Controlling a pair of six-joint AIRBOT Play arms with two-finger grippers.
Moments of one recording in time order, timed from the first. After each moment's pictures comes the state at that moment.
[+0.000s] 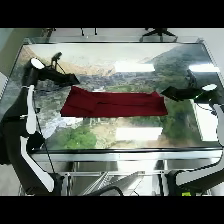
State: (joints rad) left arm 0.06 -2.03 2.04 1.00 -1.33 -1.27; right arm -0.36 -1.72 1.32 -0.72 1.03 0.93
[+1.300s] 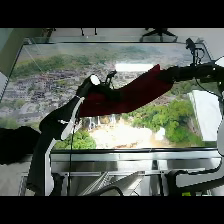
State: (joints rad) left arm -0.47 -2.23 2.04 0.77 -1.13 -1.34; right arm -0.20 -1.60 1.63 -0.49 1.50 1.00
